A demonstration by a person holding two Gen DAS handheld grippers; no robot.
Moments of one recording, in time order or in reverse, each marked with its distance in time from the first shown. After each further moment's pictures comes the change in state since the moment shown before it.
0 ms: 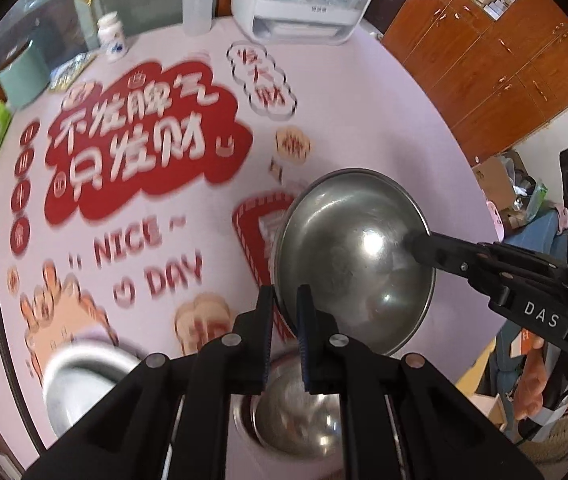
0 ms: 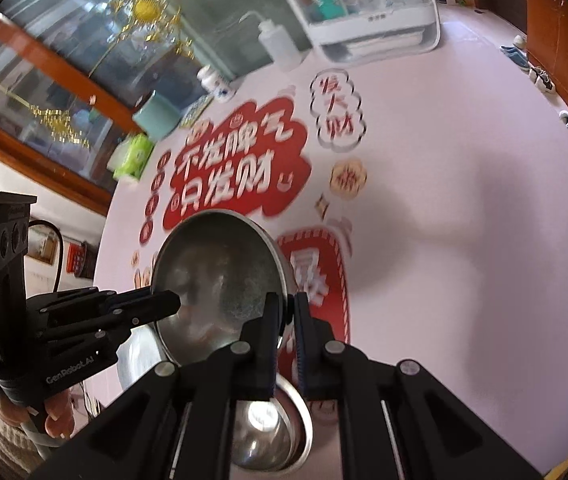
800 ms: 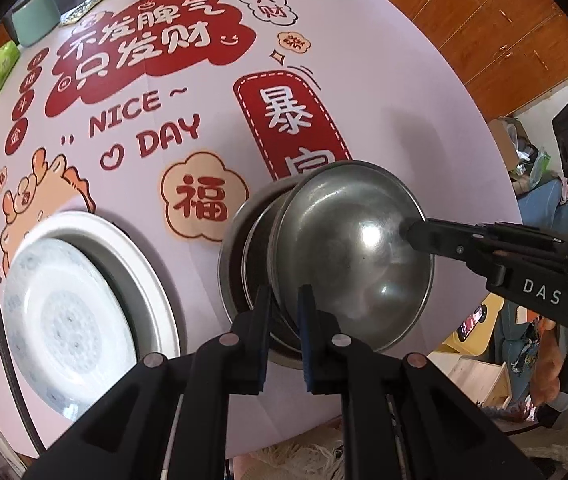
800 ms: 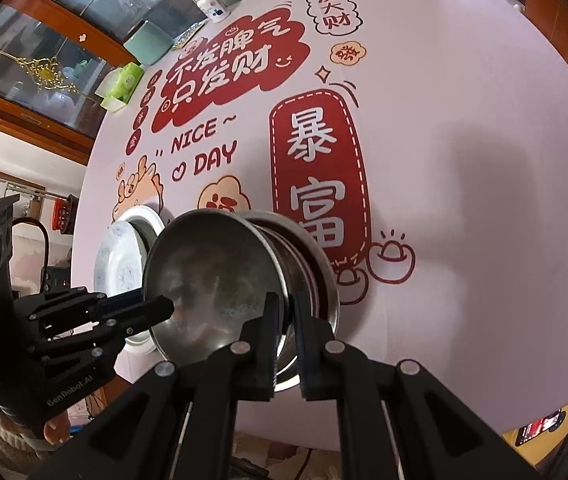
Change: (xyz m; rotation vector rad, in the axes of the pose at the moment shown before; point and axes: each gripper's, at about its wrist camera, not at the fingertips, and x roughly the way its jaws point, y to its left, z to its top) left arm 0.023 0.002 -0.118 0.001 0.089 0.007; right arm 0.030 0.012 -0.105 0.022 0.159 -0.048
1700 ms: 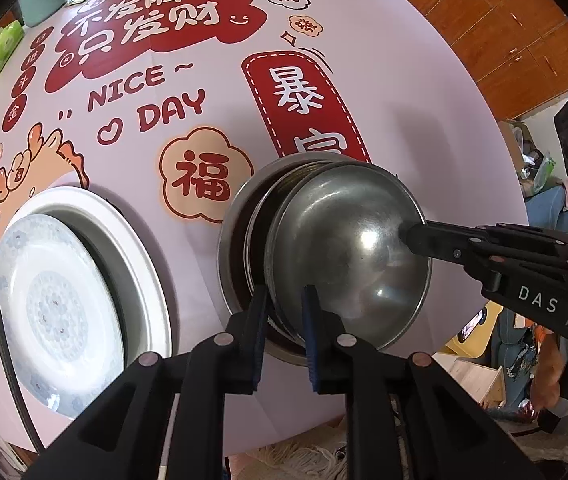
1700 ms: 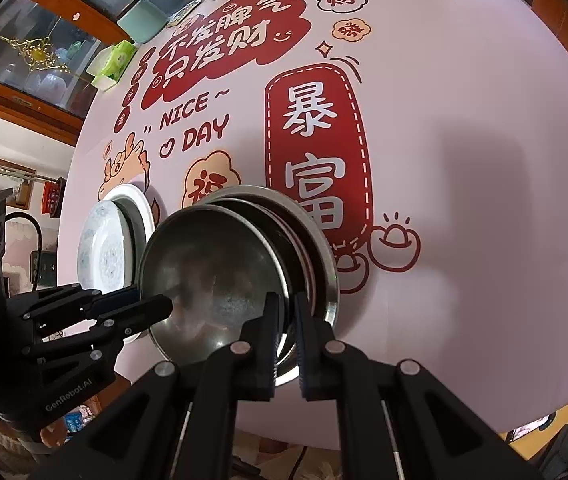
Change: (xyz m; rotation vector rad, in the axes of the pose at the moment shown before) left arm 0.016 0.003 -0.003 -0.044 0.026 -0.002; right arm 0.019 0.004 -0.003 -0.027 0.058 -0.038
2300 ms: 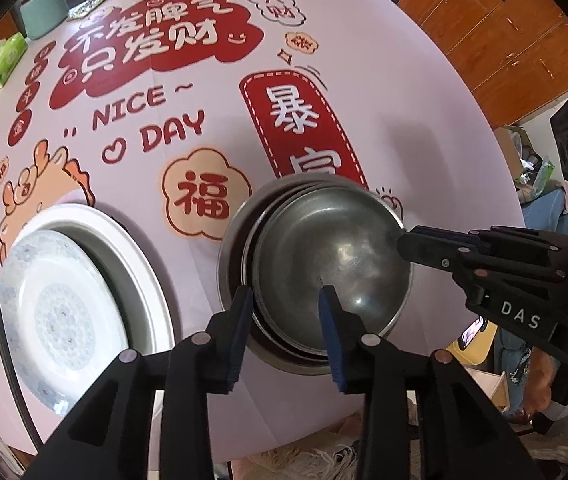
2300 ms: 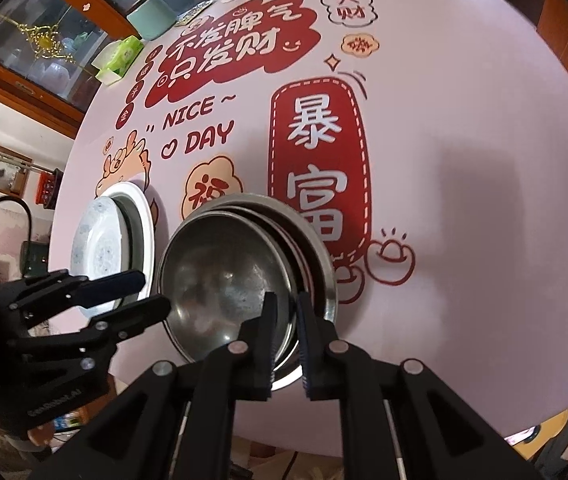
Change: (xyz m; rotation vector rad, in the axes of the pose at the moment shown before) left arm -0.015 -0.004 0.004 0.018 -0.053 0.012; right arm -0.008 0.008 0.002 -0.060 -0.042 -0.044
